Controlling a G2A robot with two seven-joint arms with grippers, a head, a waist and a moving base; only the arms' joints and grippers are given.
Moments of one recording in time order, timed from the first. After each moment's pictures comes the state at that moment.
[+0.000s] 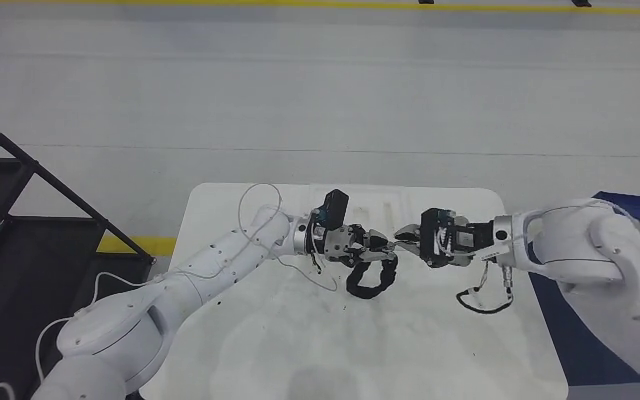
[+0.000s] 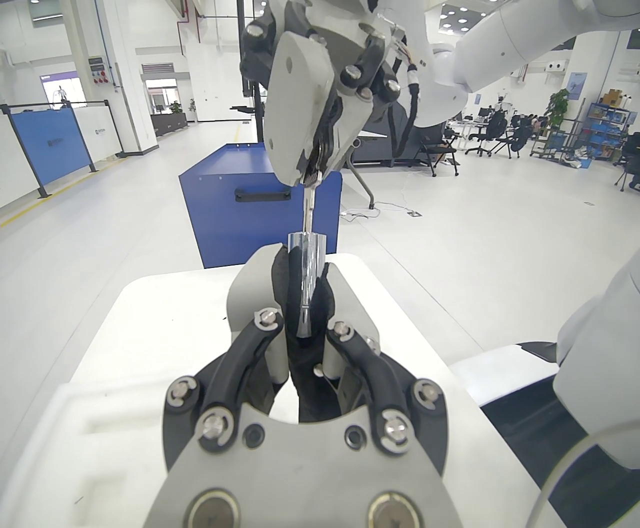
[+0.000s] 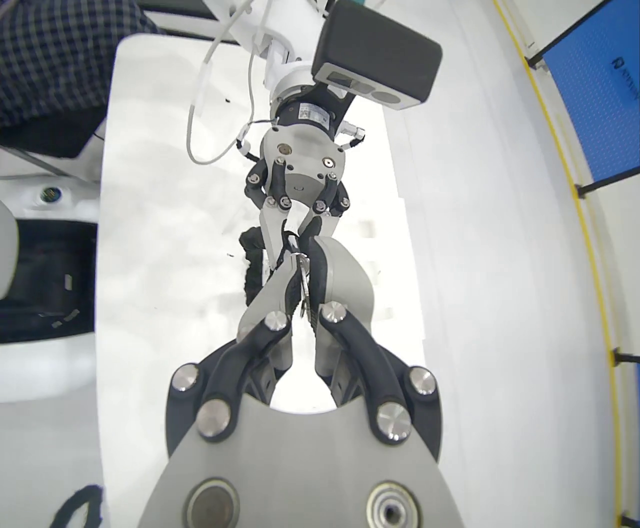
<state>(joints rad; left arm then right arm) 0.57 -1.17 -0.29 -1.03 1.18 -1.01 0.81 -0.93 -0.71 1.06 -1.96 -0.51 -0.82 0.78</state>
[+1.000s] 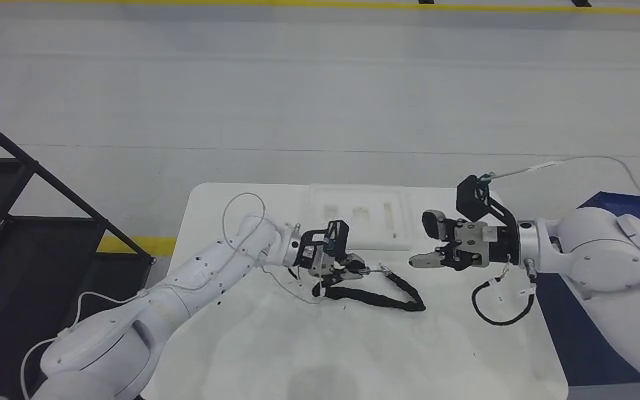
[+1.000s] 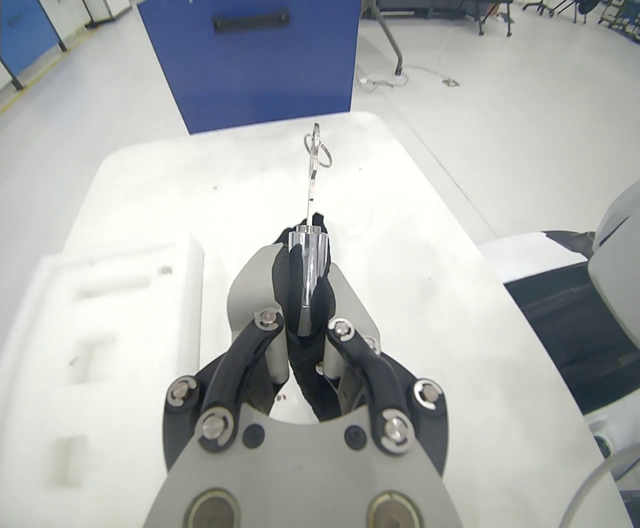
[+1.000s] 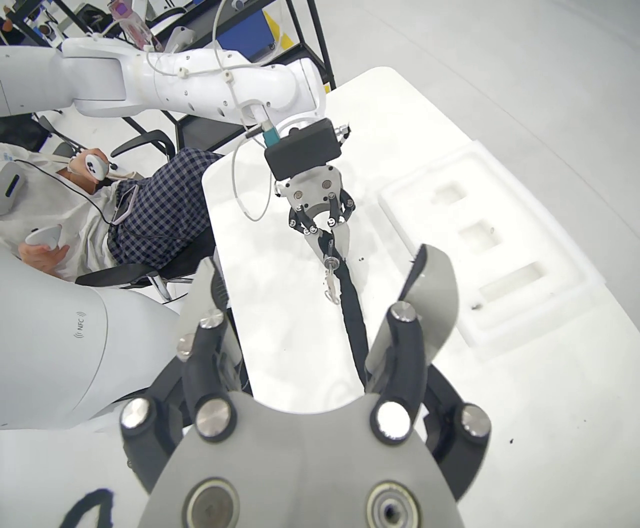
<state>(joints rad) 0.67 -1.11 -0.41 -1.08 1.27 -1.01 0.33 -1.05 -0.68 1.16 -1.85 0.00 -0.60 0.95</state>
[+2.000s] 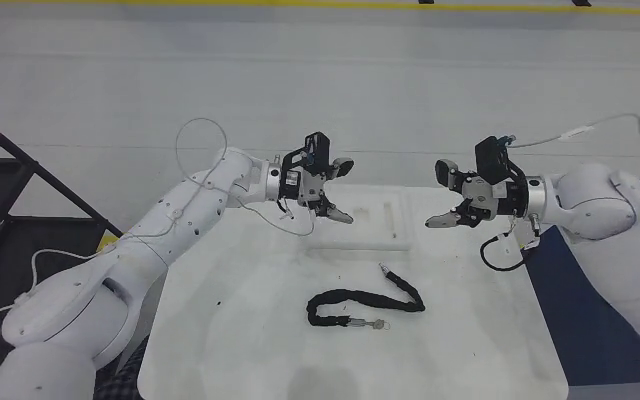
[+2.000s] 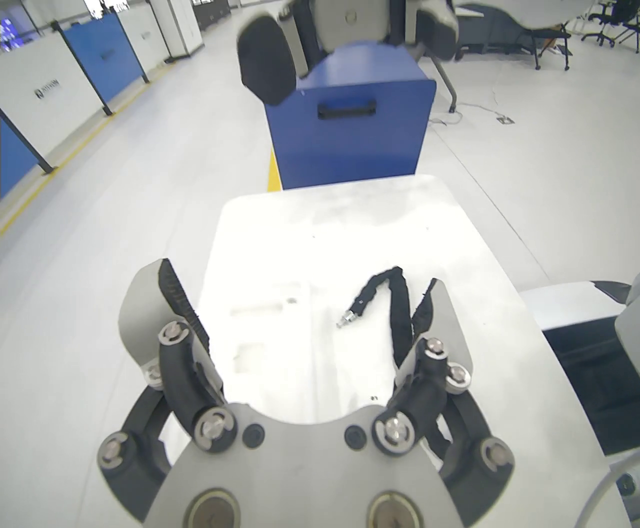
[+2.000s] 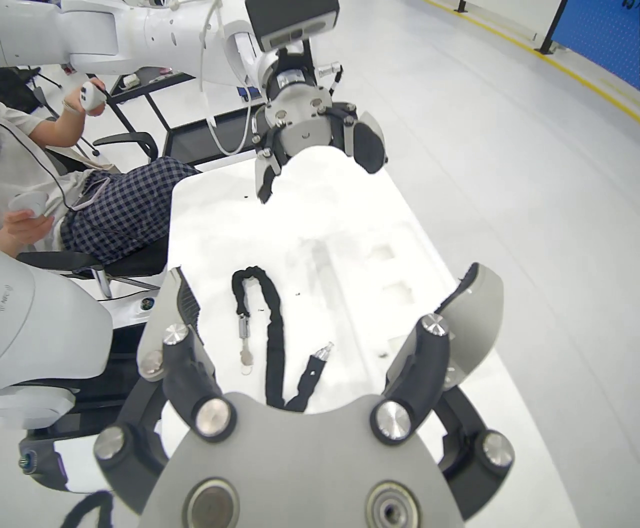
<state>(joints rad) 0.34 -1.04 -0.36 -1.04 0.91 -1.01 0.33 -0.69 -0.80 0.97 -1.42 -0.17 -1.01 0.76</state>
